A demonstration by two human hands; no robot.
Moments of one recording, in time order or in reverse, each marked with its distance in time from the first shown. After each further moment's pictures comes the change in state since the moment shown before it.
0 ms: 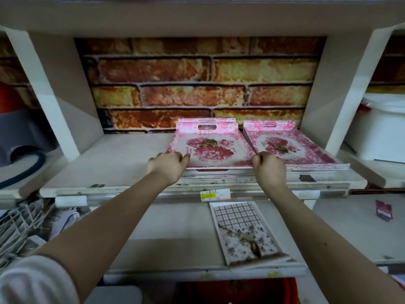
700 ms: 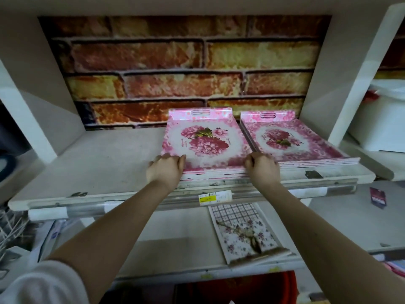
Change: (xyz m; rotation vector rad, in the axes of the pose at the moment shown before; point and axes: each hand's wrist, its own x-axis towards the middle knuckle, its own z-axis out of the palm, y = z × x) left_hand 0.035 -0.007 0.052 -0.018 0.073 0.026; right_hand 0.022 0.009 0.044 -0.157 -0.112 0.000
